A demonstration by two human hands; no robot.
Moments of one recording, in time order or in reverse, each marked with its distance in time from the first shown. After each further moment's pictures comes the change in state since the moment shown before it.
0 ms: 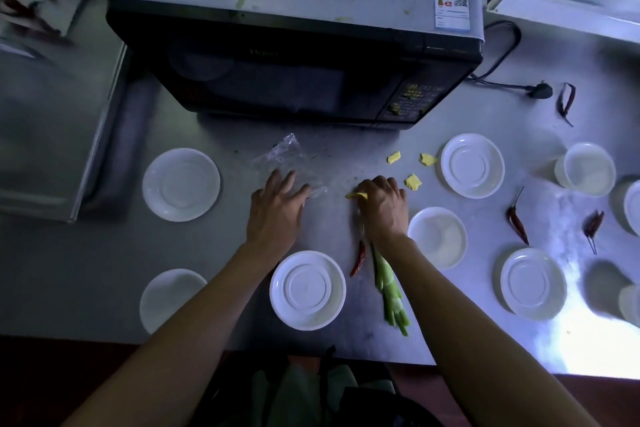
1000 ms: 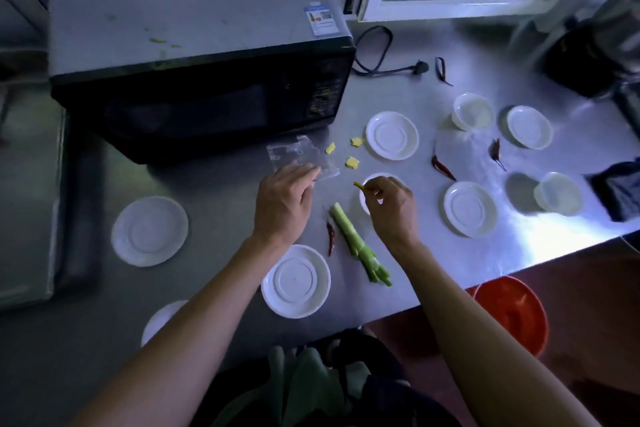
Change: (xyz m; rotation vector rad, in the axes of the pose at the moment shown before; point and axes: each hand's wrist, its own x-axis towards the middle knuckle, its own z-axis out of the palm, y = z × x) left_hand -0.004 0.067 -0.055 -0.478 0.351 0.469; right_hand -0.113 0.028 -0.048 0.429 0.527 0.278
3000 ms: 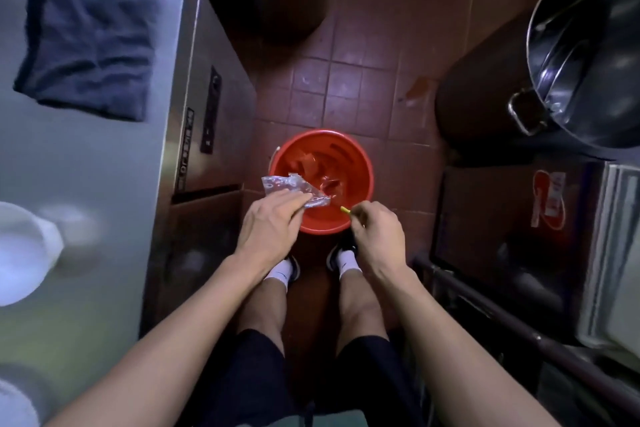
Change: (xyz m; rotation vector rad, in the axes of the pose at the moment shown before) left_hand -0.099 0.478 0.631 -0.035 -1.215 0.650; right_hand -0.253 0.621 -0.262 0.094 0.236 1.244
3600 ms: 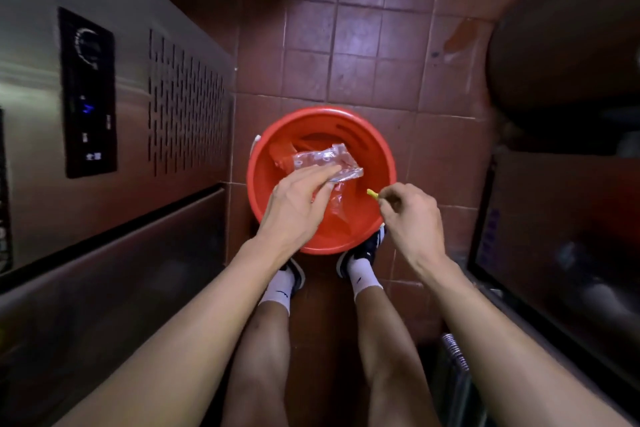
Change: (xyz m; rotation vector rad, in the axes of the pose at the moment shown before) left_hand 0.129 -0.043 0.155 -0.216 -0.074 -0.049; right_hand 0.146 0.130 0.099 0.087 -0.046 0.057
